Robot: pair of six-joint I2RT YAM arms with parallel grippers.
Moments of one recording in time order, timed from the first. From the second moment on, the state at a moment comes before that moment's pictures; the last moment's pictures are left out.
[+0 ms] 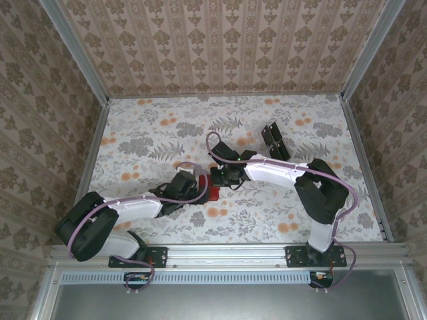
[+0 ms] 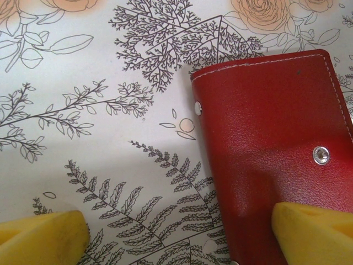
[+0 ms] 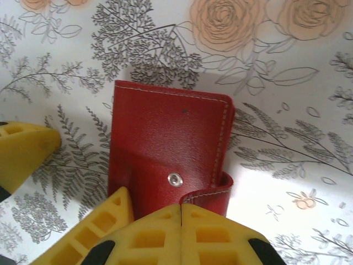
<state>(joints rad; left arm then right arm) -0.79 1.38 0.44 0.03 -0.15 -0.56 0.80 1.83 1.24 -0.50 -0.11 0.72</state>
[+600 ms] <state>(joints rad) -0.79 1.38 0.44 0.04 -0.15 -0.56 0.80 1.90 1.25 -0.47 -0.14 0.74</state>
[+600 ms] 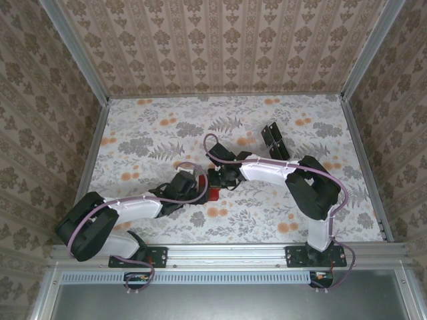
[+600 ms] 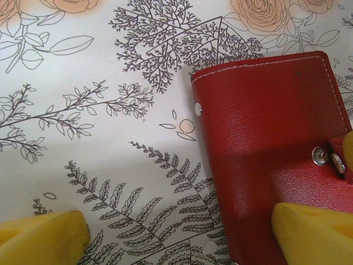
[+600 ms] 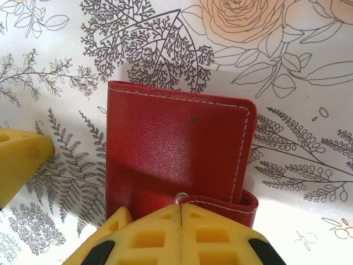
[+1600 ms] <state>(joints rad) -0.79 1.38 0.43 0.05 -0.15 -0.56 0.80 1.93 1.28 -0.45 -0.15 0.76</state>
